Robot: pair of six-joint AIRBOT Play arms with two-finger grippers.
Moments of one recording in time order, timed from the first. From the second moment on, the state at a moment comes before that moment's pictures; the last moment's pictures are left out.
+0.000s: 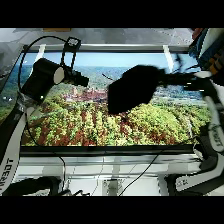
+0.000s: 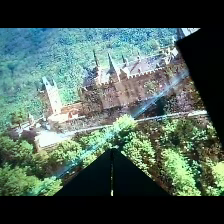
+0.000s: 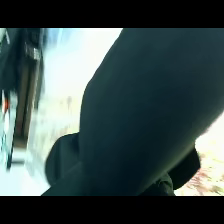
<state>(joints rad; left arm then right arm) -0.42 -1.41 1.62 1.79 -1.09 -1.63 -0.25 -1.65 1.52 -0.38 1.26 1.12</state>
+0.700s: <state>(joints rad) -0.42 -1.41 1.62 1.79 -1.09 -1.63 -1.19 -1.24 1.53 -1.19 1.54 1.58</state>
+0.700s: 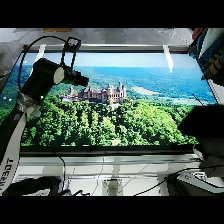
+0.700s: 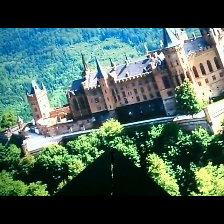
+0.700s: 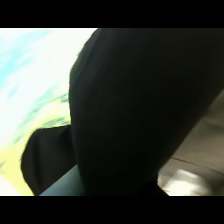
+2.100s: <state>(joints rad) -0.42 -1.41 1.62 1.79 -1.09 -1.63 -0.93 -1.18 1.38 -1.09 1.45 1.41</state>
